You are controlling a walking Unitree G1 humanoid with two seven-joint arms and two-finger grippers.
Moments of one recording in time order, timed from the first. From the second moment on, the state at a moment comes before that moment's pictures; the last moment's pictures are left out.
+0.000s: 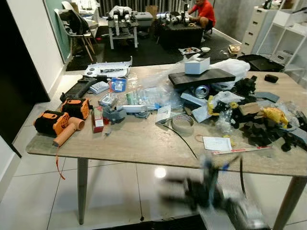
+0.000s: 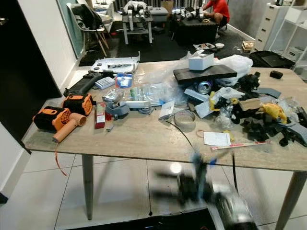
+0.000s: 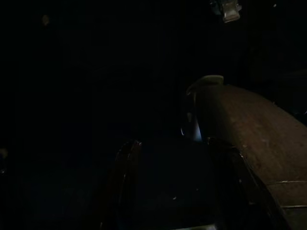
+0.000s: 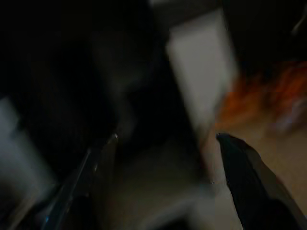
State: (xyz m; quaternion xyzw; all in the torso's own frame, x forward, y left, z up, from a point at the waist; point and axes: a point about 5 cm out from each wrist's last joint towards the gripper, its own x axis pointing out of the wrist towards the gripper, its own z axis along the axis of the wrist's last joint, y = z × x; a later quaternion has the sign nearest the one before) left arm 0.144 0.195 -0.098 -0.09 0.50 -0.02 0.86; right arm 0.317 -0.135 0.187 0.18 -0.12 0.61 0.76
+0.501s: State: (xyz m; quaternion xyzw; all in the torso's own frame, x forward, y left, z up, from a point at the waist) left arm 0.138 0.193 -0.100 -0.10 0.51 -0.03 0.86; right arm 0.386 -0.192 0.187 -0.18 0.00 0.22 0.96
